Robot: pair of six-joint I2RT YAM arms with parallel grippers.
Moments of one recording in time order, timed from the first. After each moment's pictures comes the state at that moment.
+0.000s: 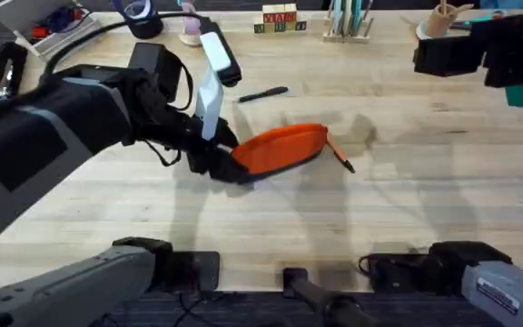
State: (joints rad) left arm -0.11 1.32 0.77 -0.84 0.66 0.94; right arm 0.00 0.99 1.13 -0.85 -0.11 -0.08
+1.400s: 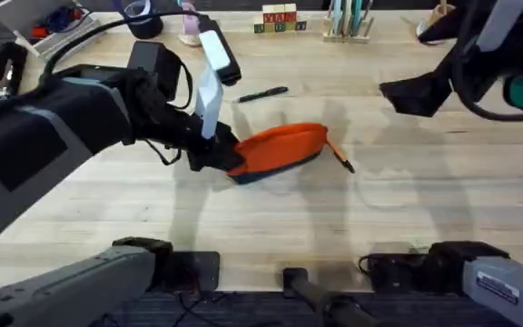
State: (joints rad) left arm -0.11 1.32 0.77 -0.82 0.66 0.94; right arm 0.00 1.12 1.13 -0.85 -0.42 -0.76
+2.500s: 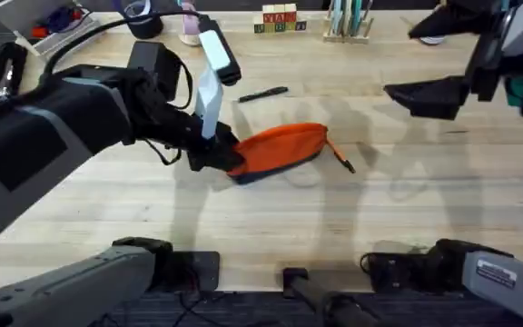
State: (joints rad) left arm -0.11 1.32 0.77 -0.82 0.66 0.94; right arm -0.21 1.24 1.13 -0.90 -0.88 -1.12
